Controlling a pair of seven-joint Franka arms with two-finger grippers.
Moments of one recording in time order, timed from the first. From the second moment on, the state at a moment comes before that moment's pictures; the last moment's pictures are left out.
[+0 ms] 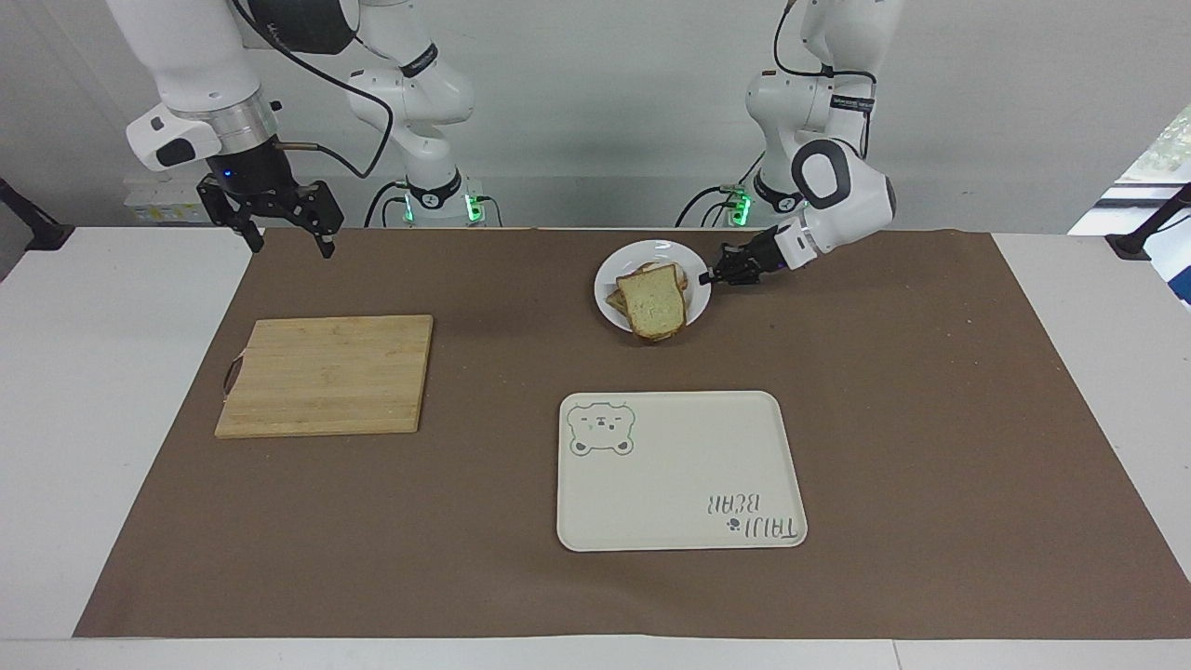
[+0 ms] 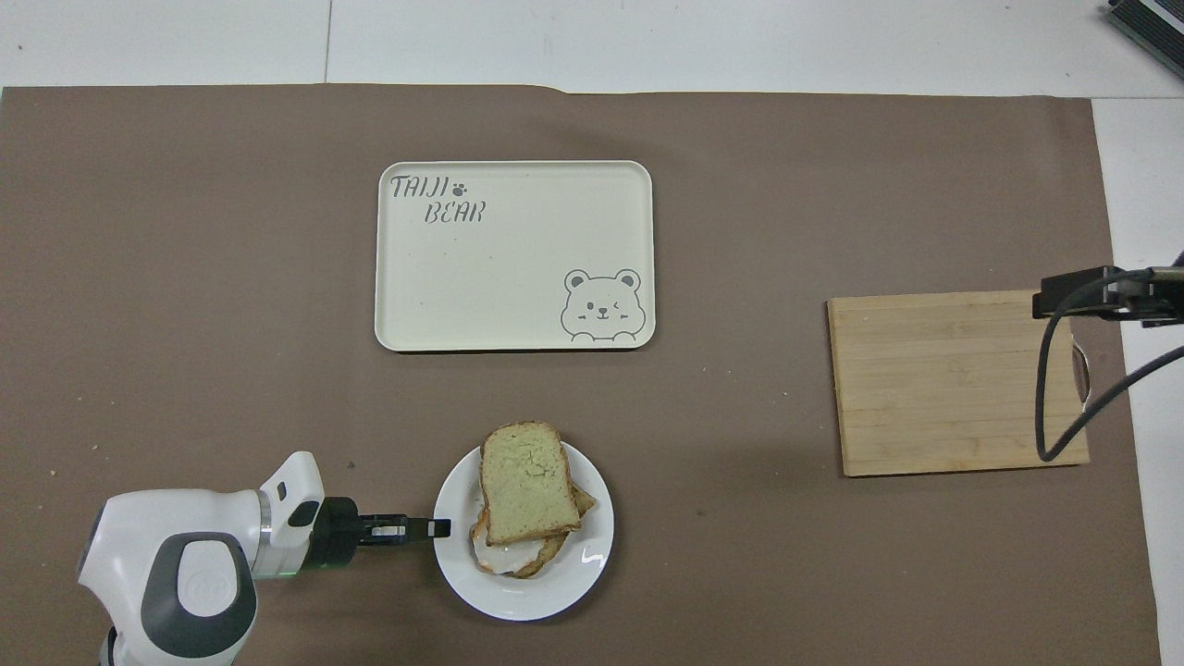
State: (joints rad) left arm -0.30 -0.25 0.05 -2.73 -1.17 2.22 0.61; right arm -0.02 -0.07 -0.02 -1.65 -0.02 1.64 0.07
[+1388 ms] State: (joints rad) left arm -0.26 0.31 -0.04 -2.03 -1.17 2.53 0.39; right arm 0.07 -0.06 -0.11 -1.61 -0.02 1.56 0.06
